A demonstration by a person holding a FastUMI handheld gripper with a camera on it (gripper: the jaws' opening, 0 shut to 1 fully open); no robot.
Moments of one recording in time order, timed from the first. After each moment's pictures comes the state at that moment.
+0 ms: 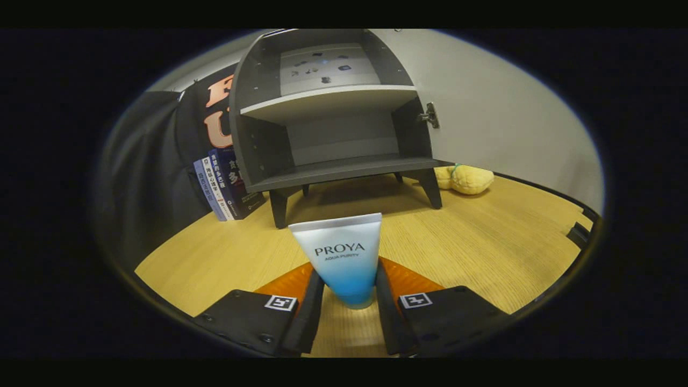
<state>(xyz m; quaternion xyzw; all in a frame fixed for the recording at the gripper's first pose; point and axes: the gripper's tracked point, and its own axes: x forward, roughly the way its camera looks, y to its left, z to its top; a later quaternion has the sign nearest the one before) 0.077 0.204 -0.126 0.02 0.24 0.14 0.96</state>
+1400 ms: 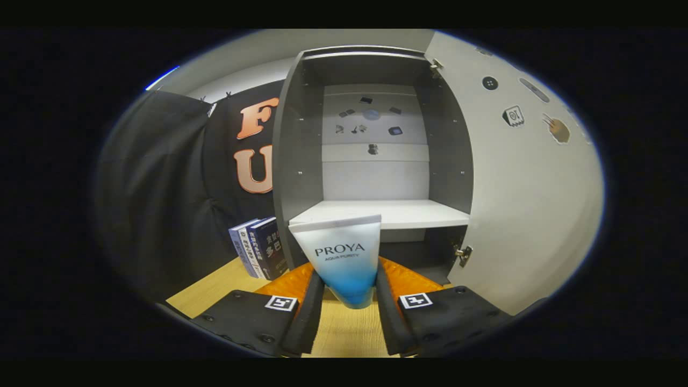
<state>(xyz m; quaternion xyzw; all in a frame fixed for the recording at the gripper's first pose) 0.141 0.292 0.144 -0.05 0.11 0.19 0.97</state>
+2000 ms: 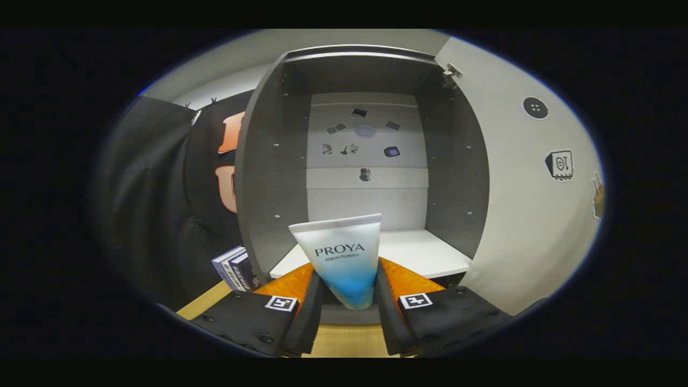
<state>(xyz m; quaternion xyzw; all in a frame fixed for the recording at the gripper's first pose) 0.241 0.310 0.217 -0.05 0.10 0.15 0.98</state>
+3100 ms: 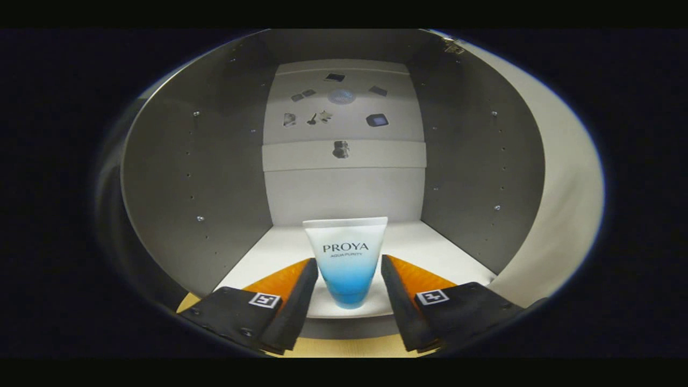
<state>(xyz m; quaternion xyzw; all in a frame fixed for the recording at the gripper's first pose) 0.341 0.307 0.182 -0.04 0.15 0.11 0.98</state>
